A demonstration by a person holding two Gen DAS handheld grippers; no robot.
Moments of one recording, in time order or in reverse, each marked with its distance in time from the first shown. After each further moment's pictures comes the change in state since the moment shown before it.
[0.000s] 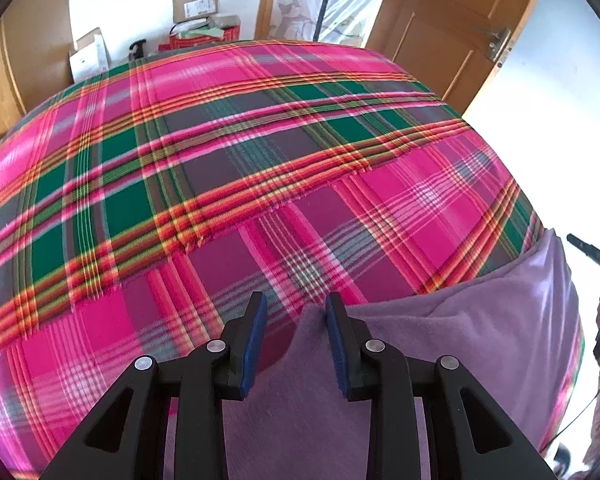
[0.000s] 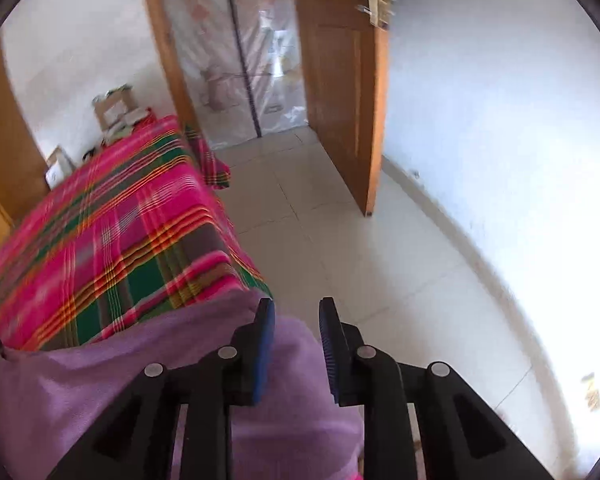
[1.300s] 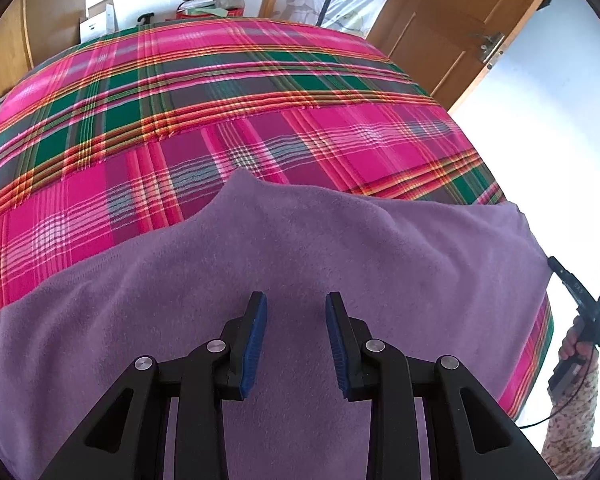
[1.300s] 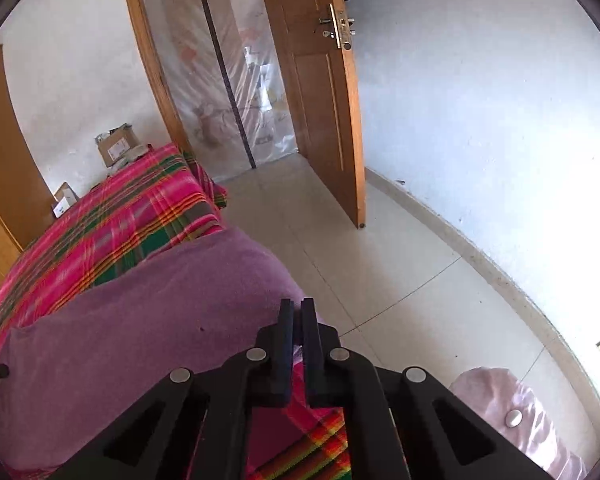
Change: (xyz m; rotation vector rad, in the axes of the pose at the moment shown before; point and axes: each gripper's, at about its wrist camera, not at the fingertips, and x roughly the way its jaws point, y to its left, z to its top) left arm -0.032 -0.040 -0.064 -0.082 0.031 -0.040; right arm -0.044 -0.029 -0.071 0.042 -0.136 -0.006
